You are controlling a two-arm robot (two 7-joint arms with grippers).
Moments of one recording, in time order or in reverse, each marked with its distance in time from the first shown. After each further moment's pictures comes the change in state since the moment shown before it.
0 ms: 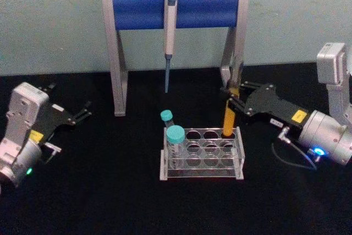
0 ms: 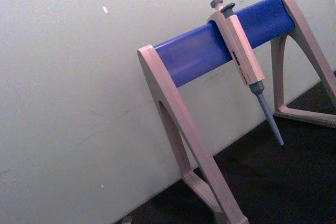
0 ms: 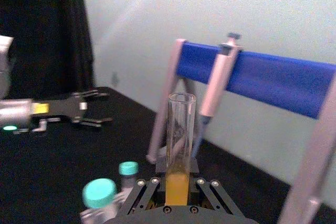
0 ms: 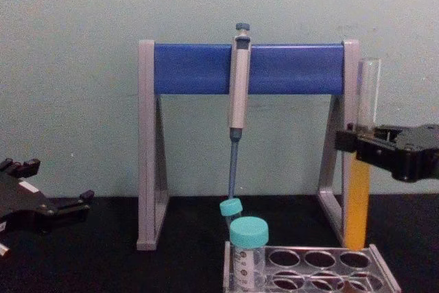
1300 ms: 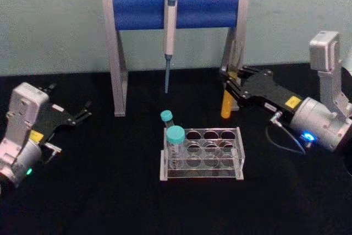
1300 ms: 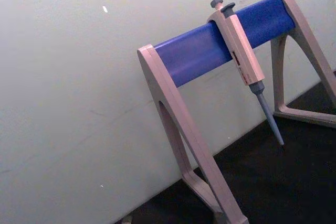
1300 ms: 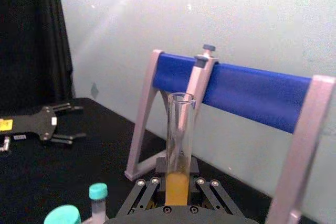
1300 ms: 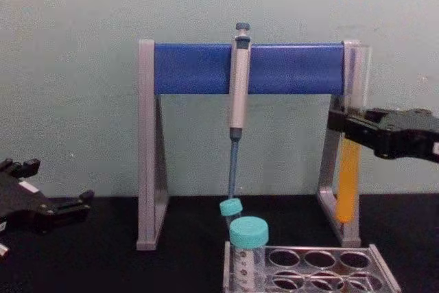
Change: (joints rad) left arm 0.000 0.000 0.000 0.000 0.000 0.000 0.000; right arm 0.075 -0.064 -0.017 0.091 -0.024 -0.036 -0.047
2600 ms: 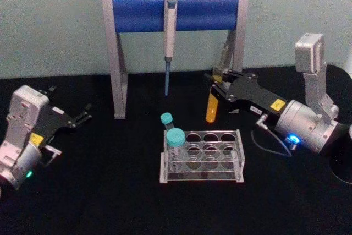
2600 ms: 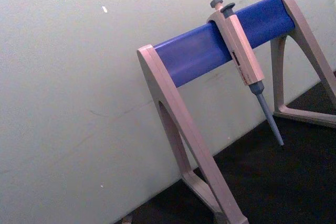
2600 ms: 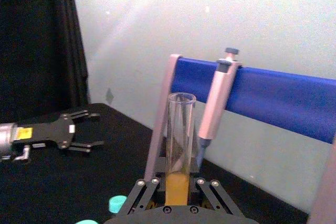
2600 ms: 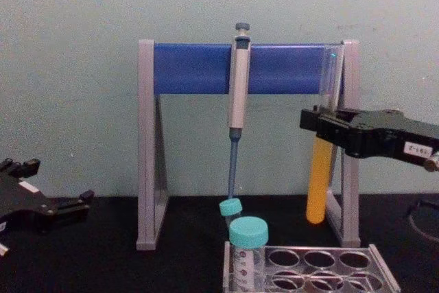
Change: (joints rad) left arm 0.000 0.000 0.000 0.000 0.000 0.000 0.000; right arm 0.025 -0.032 -0.037 0.017 0.019 0.003 0.017
